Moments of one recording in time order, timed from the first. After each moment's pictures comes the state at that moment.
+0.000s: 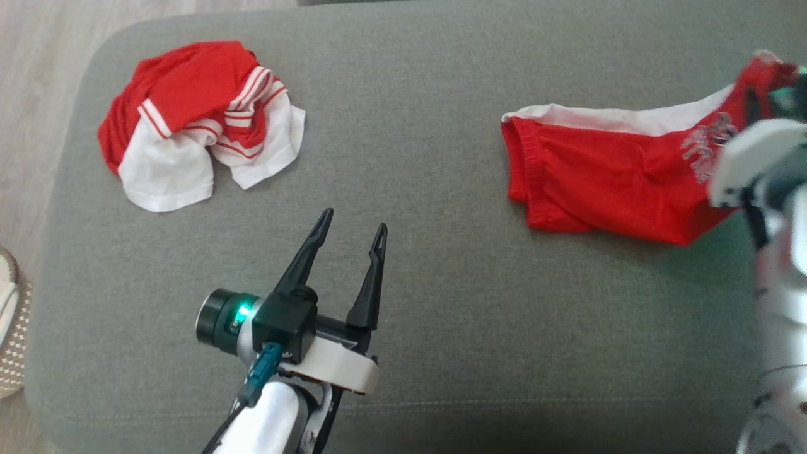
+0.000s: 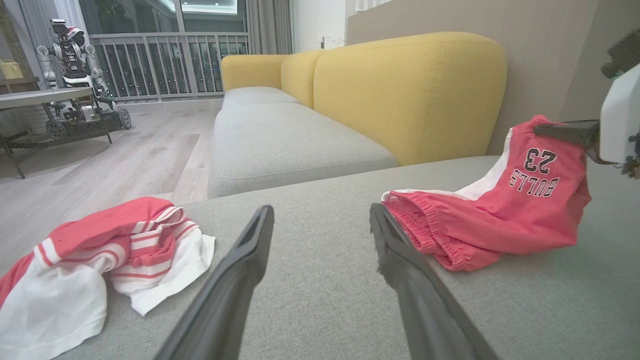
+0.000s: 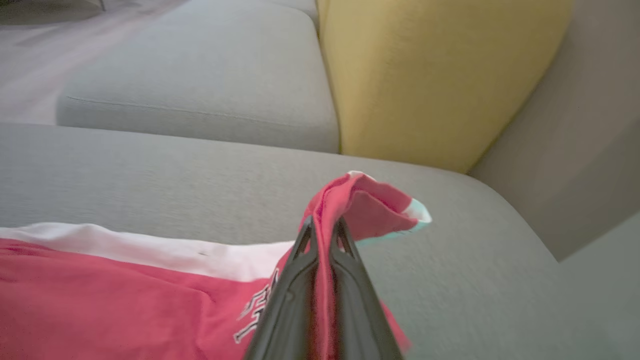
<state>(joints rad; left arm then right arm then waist) -0.14 0.05 -0.47 0.07 -0.07 0.11 -0.26 -0.76 -0.16 -0.40 0.80 -0.33 0.13 -0.02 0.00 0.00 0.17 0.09</state>
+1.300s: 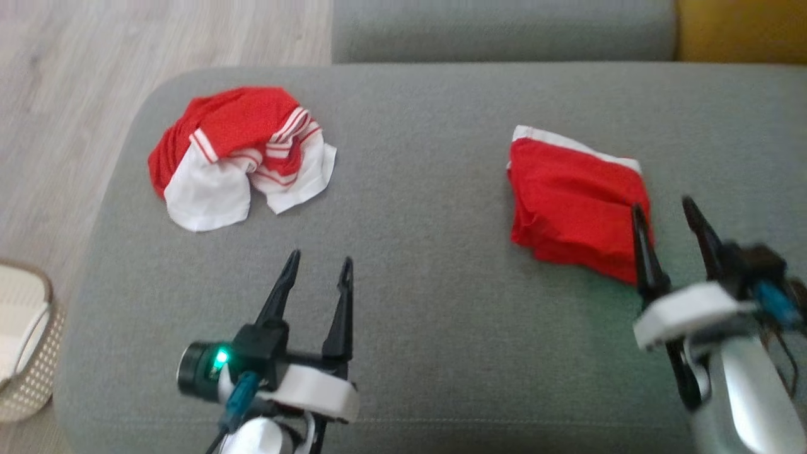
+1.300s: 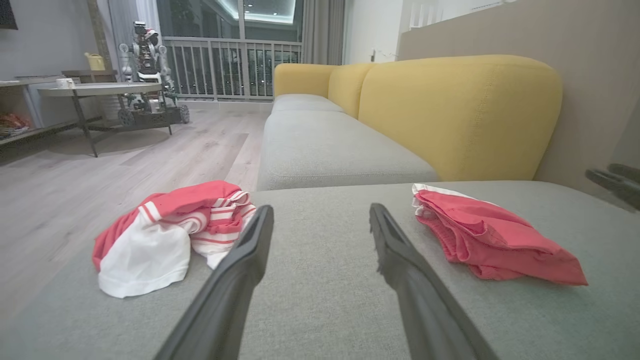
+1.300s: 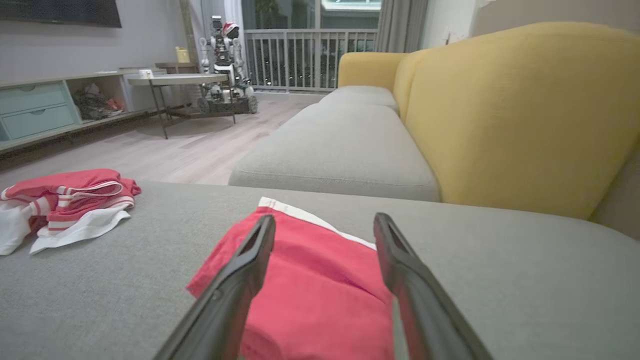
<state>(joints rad) -0.04 0.05 -0.43 0.08 -0.13 0.17 -0.26 -0.24 -0.06 -0.13 0.38 0.02 0.13 -0.25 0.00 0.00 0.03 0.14</state>
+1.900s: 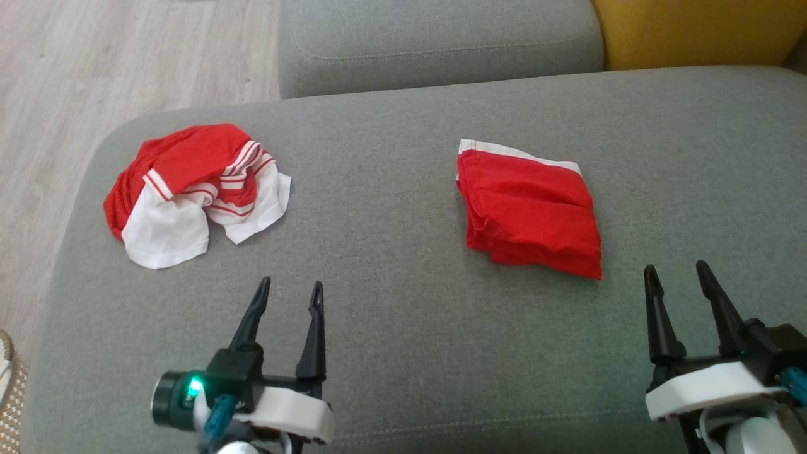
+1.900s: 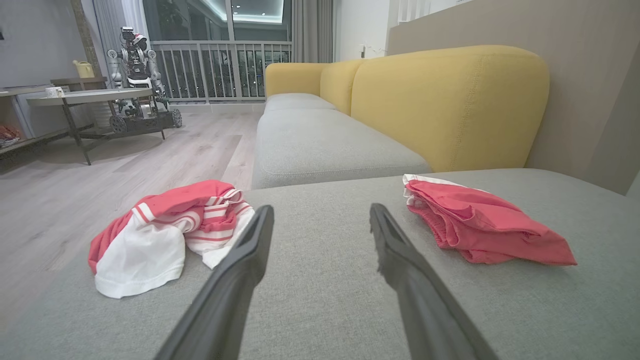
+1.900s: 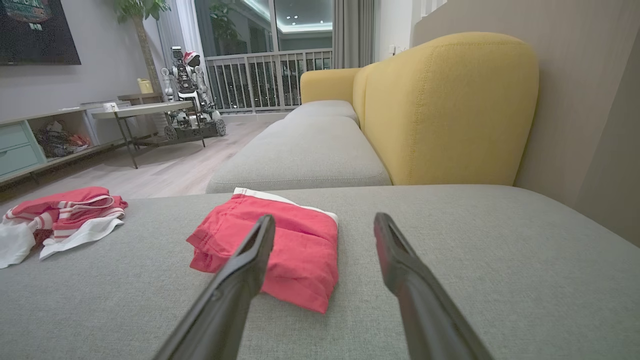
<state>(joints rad) 0.05 0.05 -0.35 0.07 -0.09 0.16 -0.26 0.04 -0.04 -0.13 0.13 0.11 0.13 -0.25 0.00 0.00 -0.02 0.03</state>
